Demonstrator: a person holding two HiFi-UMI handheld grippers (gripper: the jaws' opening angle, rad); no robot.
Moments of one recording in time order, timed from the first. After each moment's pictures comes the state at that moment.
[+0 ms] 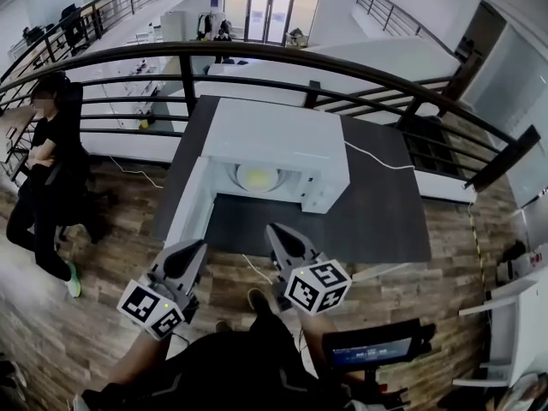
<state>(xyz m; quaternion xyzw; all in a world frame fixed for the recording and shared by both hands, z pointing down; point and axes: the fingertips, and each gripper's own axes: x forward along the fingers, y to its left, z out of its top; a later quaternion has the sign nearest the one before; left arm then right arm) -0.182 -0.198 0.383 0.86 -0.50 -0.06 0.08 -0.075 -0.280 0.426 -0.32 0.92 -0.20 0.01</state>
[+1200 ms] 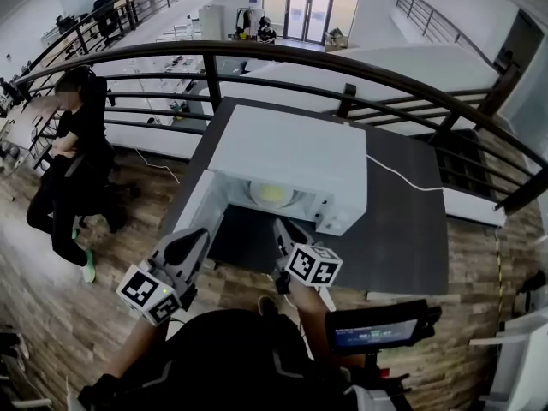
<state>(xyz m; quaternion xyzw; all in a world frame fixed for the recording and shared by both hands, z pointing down) -0.186 -0.292 0.387 0.84 -0.54 -0.02 0.07 -0.074 -0.427 0.551 -0.33 0.87 -0.36 0.00</state>
